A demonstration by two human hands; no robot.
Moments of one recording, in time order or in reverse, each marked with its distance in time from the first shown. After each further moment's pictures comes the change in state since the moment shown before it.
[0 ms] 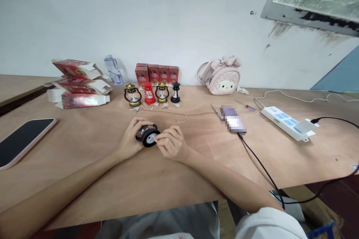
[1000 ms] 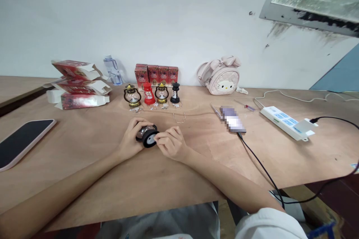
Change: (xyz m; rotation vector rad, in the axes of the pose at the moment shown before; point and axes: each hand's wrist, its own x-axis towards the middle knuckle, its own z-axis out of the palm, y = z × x) left_hand -0.001 -0.001 0.000 0.049 -0.014 0.011; right_hand 0.001 -0.001 0.001 -0.034 -0.013 0.019
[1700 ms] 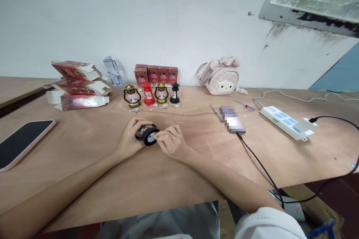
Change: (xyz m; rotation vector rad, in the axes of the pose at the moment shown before) left_hand 0.002 -0.002 0.001 -0.004 0.031 -0.057; right_hand -0.001 0.003 0.001 -0.024 -0.026 0.037
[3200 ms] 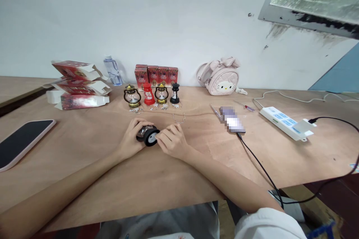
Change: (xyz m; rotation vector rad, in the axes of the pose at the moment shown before) left_hand -0.001 -0.002 -0.001 0.032 -0.067 0.011; right_hand 0.008 0.000 -0.008 -0.164 -0.157 -0.051
